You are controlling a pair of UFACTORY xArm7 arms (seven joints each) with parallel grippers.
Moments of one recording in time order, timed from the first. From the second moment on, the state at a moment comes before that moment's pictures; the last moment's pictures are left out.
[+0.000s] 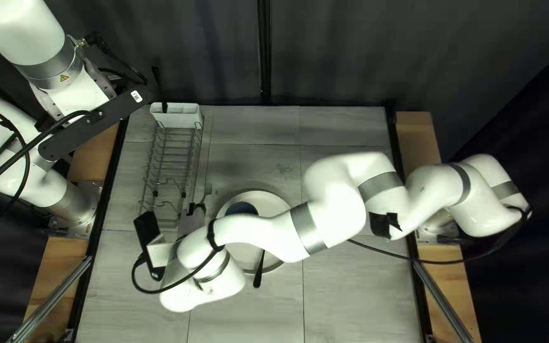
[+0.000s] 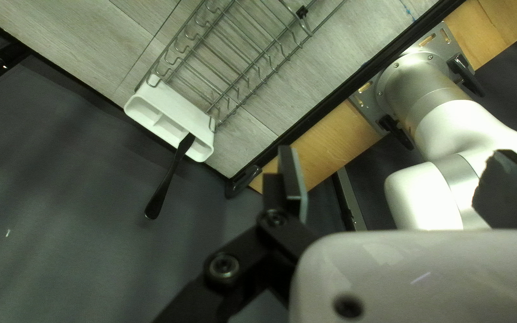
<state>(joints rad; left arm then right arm) -0.37 -0.55 0.25 1.29 0.22 1.93 0.70 0.37 1.11 0.03 2.41 -0.86 1.59 0.38</state>
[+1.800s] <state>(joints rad) -0.37 -0.55 0.25 1.29 0.22 1.93 0.70 0.04 -0.17 0.09 1.01 -0.15 0.98 -0.41</state>
